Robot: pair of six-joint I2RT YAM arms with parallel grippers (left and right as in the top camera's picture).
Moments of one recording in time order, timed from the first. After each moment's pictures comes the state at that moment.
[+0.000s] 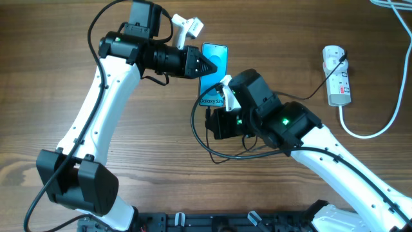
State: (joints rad) left arm -0.26 1.75 1.65 -0.97 0.93 -0.10; right arm 0.69 1.37 1.19 -0.75 -0.38 0.57
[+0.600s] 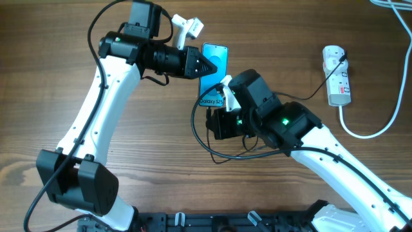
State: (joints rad) left arm -0.26 1.75 1.65 -0.97 0.94 -0.09; right arm 0.69 1.37 1.19 -0.76 -0.37 0.57
